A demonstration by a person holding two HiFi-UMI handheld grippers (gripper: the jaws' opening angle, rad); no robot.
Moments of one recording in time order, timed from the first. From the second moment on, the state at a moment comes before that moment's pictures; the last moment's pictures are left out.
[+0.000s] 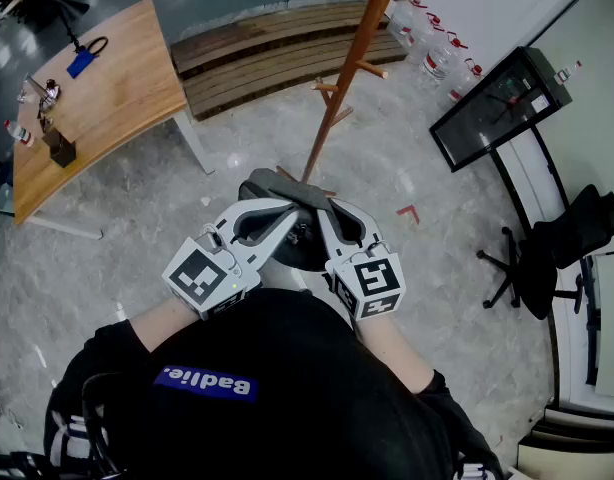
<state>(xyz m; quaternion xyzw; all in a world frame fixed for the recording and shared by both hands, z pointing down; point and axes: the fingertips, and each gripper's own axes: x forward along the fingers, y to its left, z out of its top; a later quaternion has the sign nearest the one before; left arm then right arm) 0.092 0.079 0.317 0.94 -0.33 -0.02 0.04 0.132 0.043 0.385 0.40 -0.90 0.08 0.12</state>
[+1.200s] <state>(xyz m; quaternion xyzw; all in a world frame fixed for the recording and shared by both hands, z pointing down) 0.038 -0.009 0.330 0.94 -0.35 -0.03 0.03 0.082 -0.047 0.410 0.40 -0.90 0.11 0.12</state>
